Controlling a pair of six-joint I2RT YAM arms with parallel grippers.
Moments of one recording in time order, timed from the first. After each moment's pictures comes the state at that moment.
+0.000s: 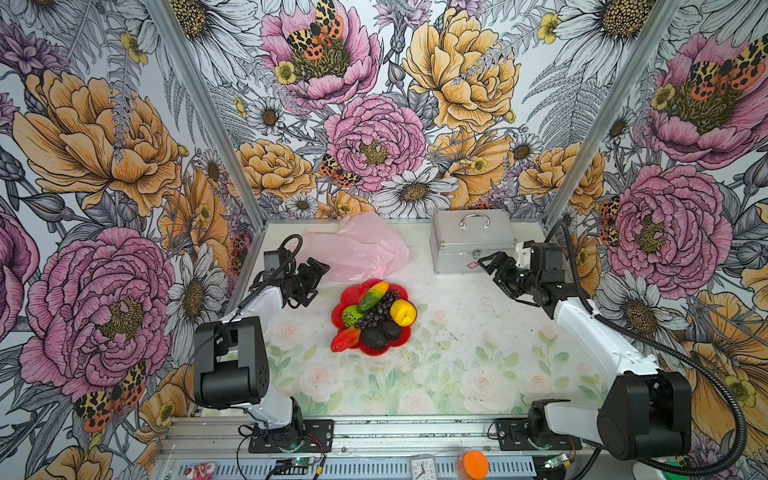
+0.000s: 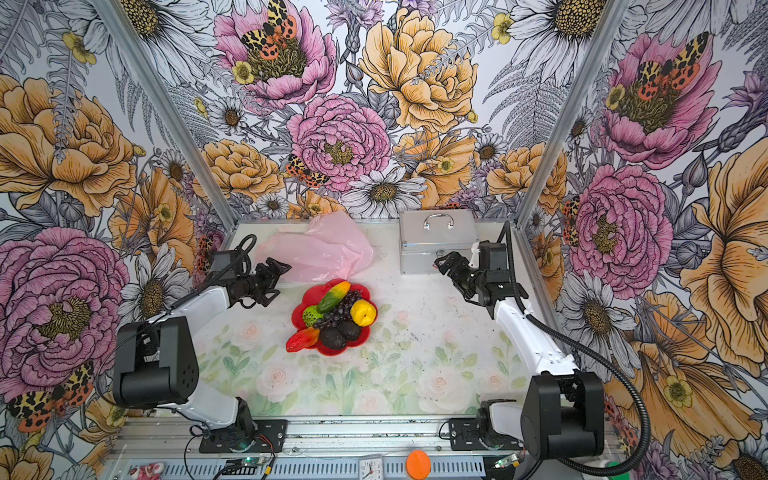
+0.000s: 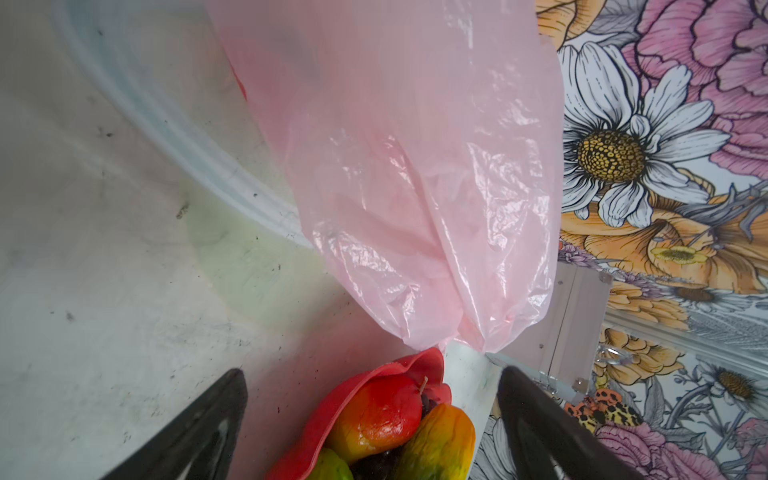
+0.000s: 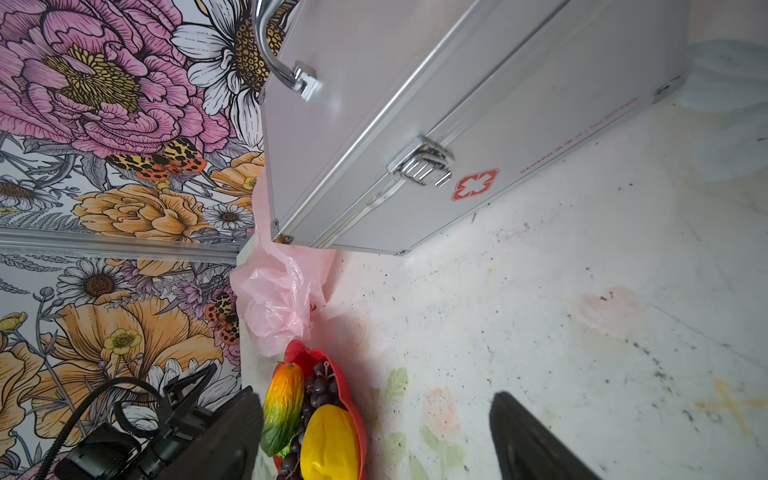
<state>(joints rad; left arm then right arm) 0.12 1.59 0.91 -0.17 0.49 -0.95 0.03 1.27 0.93 -0.34 -0.44 0.79</state>
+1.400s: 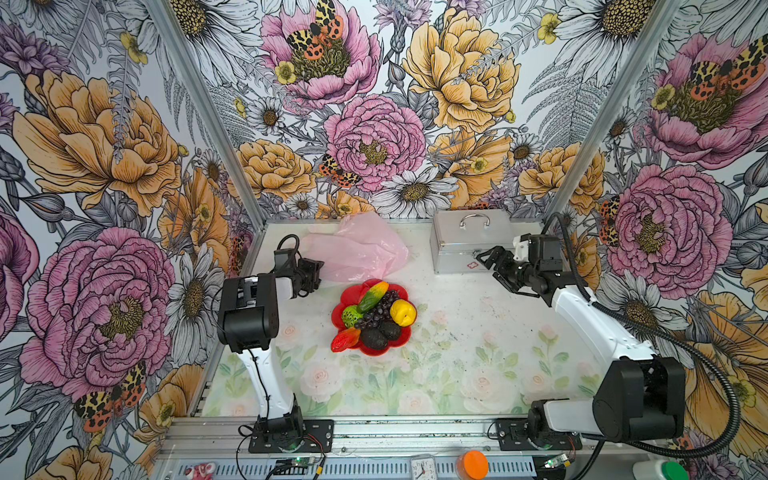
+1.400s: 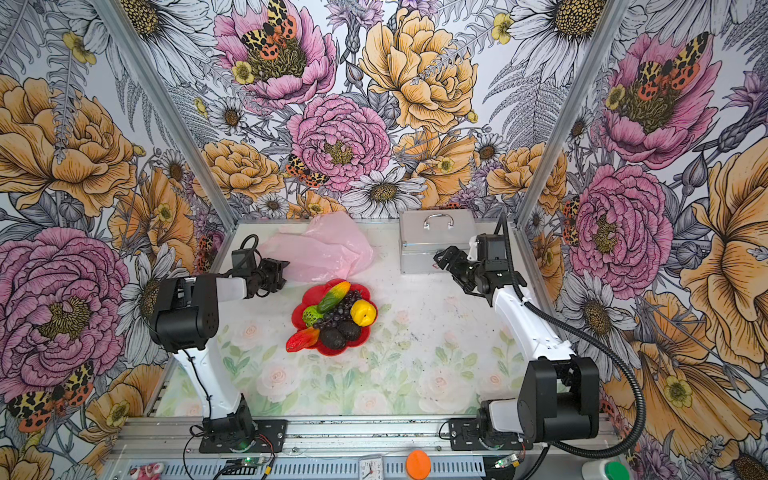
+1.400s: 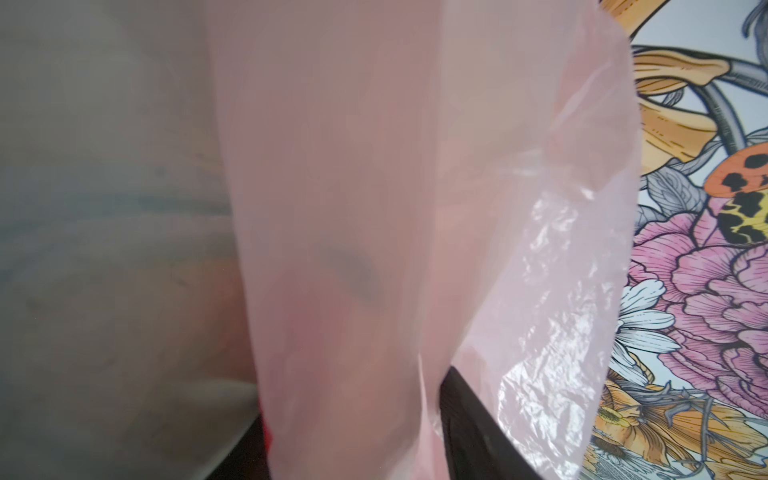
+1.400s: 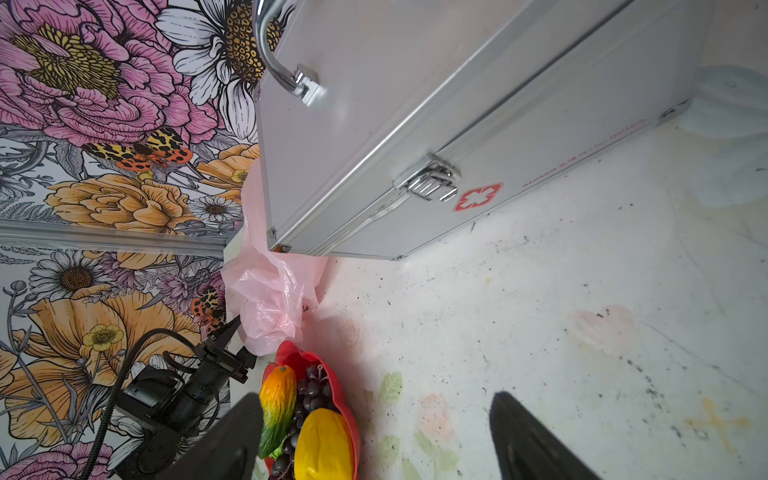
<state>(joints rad) 0.13 1.99 1.04 0.24 0.42 -1.30 0.03 1.36 1.03 -0.41 -0.44 0.74</state>
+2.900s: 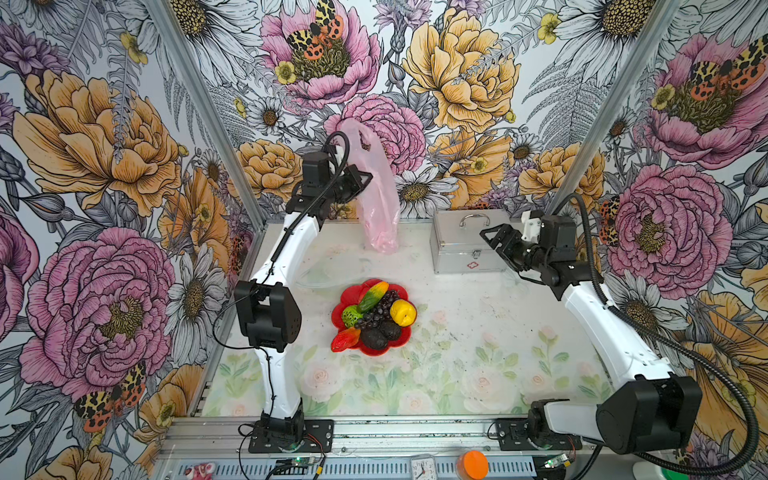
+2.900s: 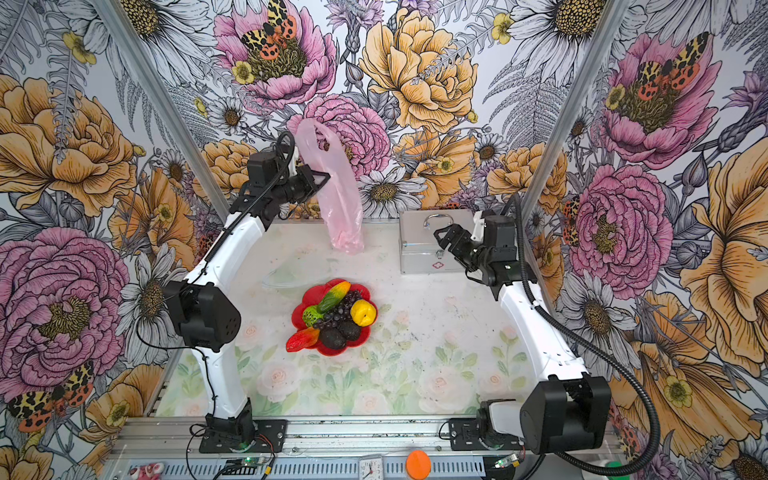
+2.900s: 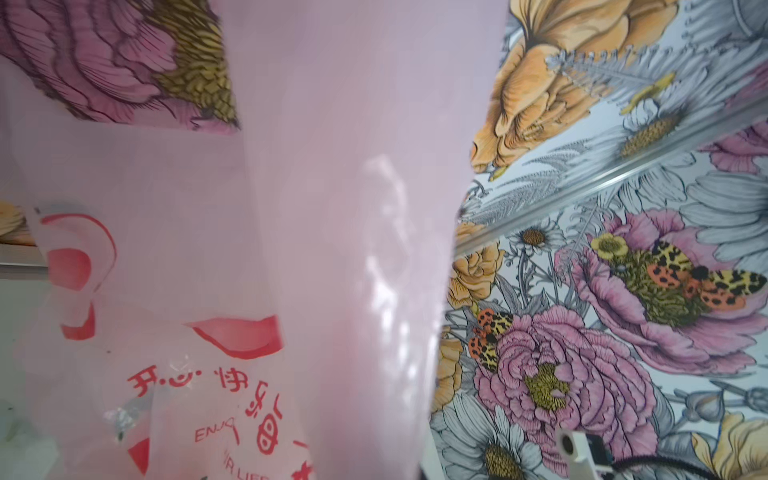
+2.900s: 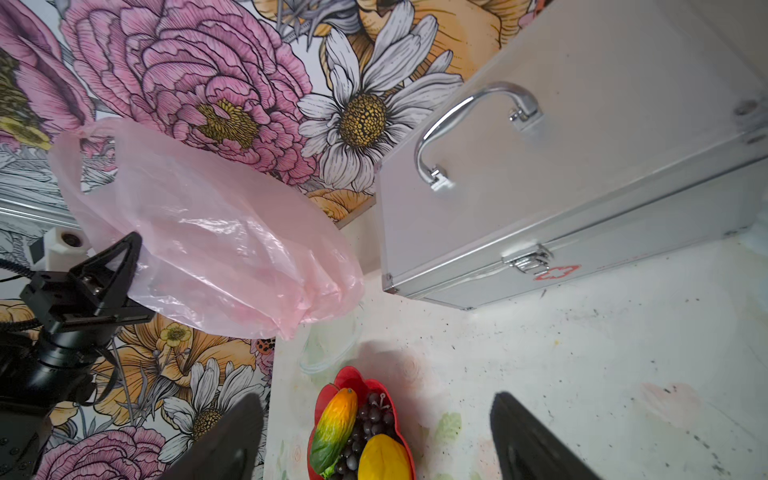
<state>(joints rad) -0.20 1.99 2.05 -0.29 0.55 -0.77 0.05 1.29 1.21 -0.41 -0.44 0.75</state>
